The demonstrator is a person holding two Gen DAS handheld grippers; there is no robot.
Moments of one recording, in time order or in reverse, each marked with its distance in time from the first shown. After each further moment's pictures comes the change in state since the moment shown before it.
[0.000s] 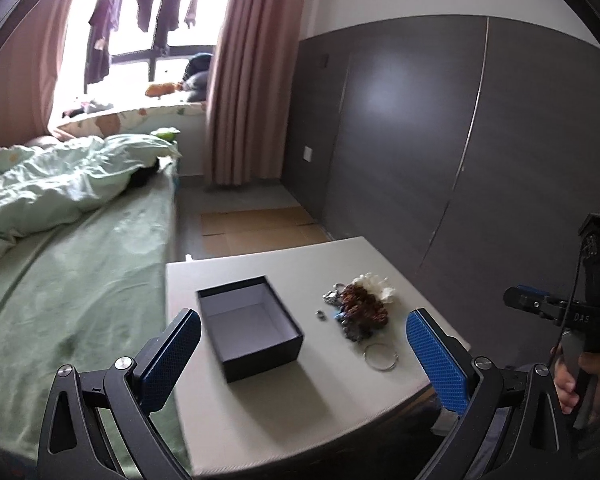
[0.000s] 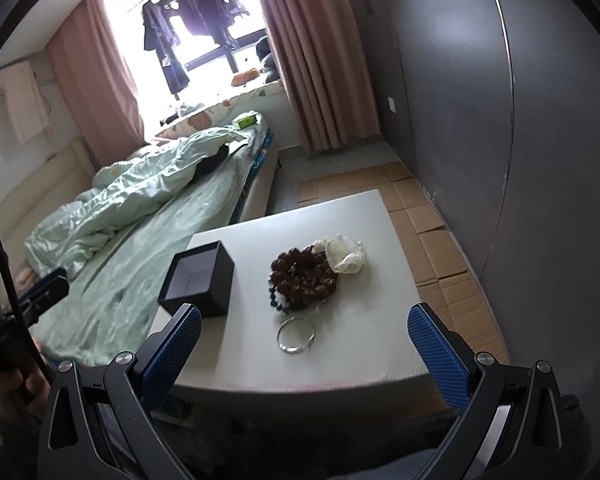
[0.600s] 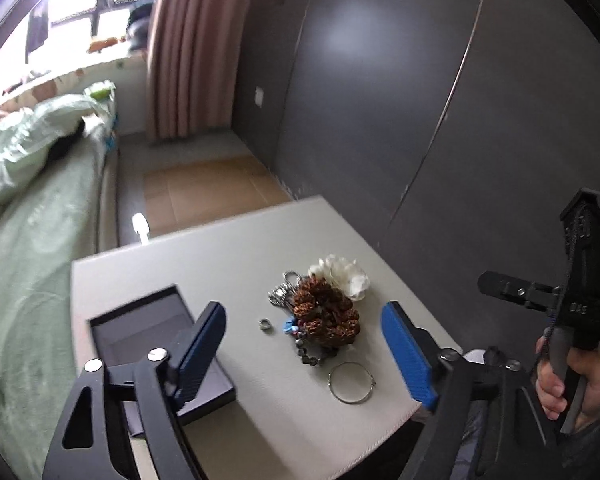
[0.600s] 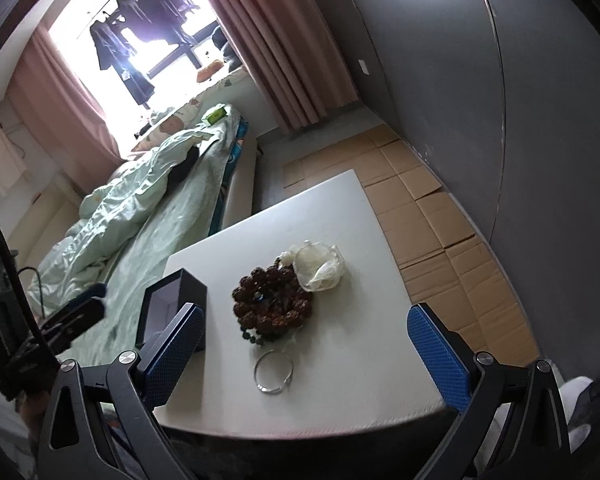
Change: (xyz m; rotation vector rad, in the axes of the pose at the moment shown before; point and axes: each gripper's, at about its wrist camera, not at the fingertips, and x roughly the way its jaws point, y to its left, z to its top) left arm 0.140 -0.031 0.028 0.030 0.258 -0.162; right arm 0.073 -0.055 0.029 0.175 0.099 0.020
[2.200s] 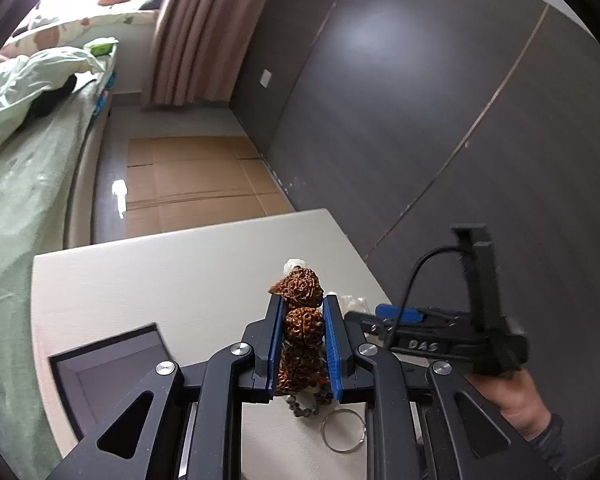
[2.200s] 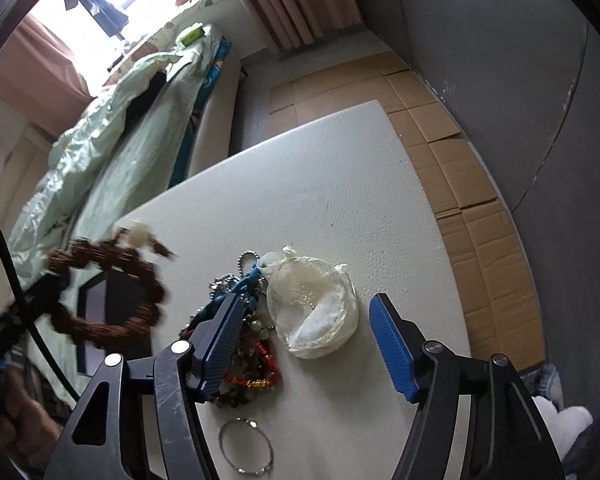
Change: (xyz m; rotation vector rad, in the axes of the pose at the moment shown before) left arm 0.033 0.035 0.039 -0.153 0.010 -0.084; right arm 0.155 0.007 0.041 -0.066 0.314 -0.075
